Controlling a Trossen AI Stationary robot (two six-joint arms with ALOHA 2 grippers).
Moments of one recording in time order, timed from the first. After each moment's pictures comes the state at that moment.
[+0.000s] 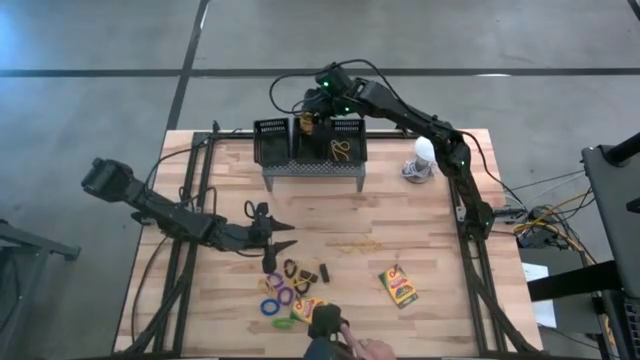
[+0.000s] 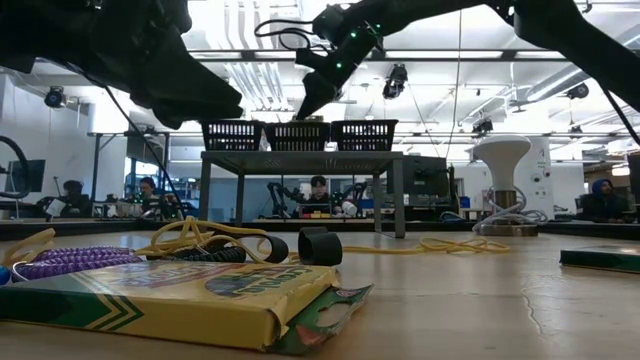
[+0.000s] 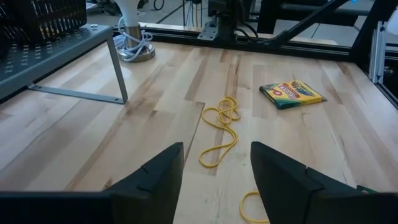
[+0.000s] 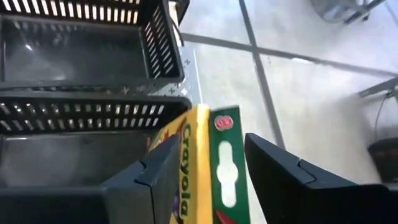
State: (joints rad) left arm -0.37 1.28 0.42 0.48 -0.51 -0.24; right arm -0.52 2.20 2.29 -0.80 0.00 -0.51
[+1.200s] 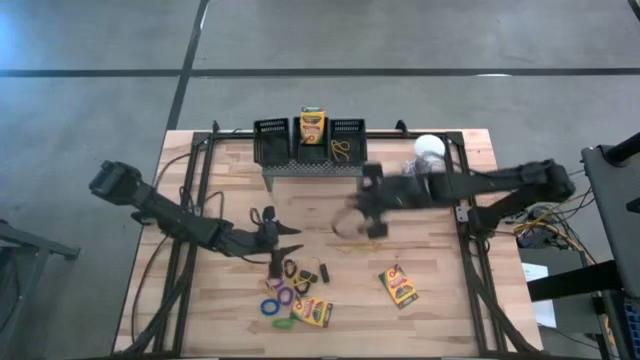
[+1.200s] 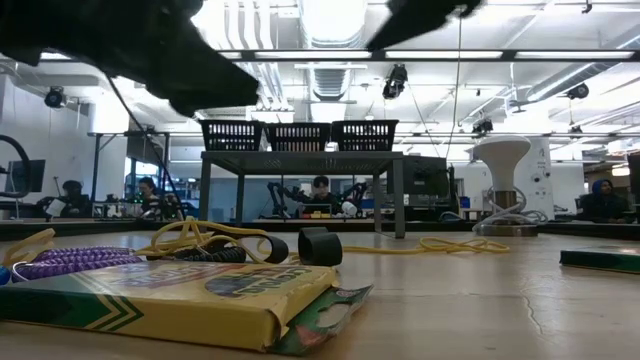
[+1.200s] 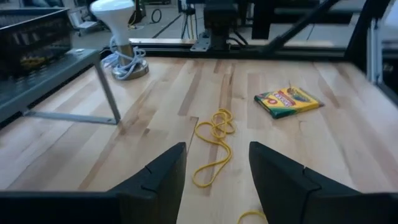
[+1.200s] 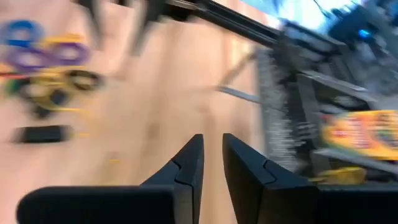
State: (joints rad) left arm -0.39 1.39 0.50 0.55 -0.53 -0.15; right arm 0.08 1.34 1.13 -0.41 0.24 -0.27
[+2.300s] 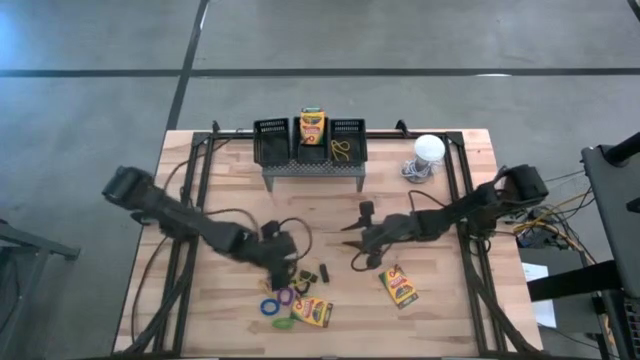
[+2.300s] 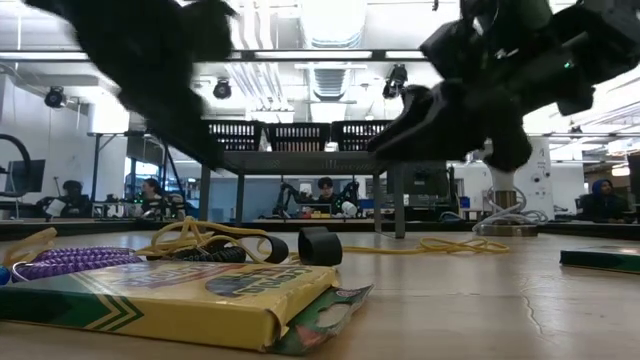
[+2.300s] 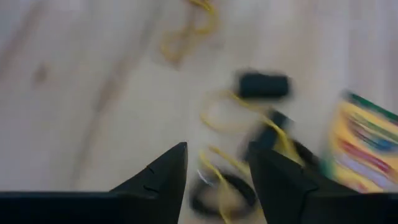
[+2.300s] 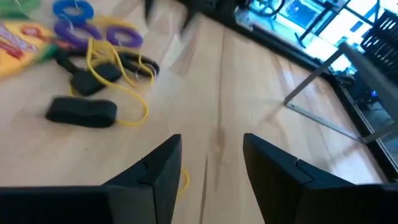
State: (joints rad) left arm -0.41 1.53 0.84 -0.30 -0.30 -0.58; right arm 0.18 1.60 0.52 0.68 0.21 -0.33
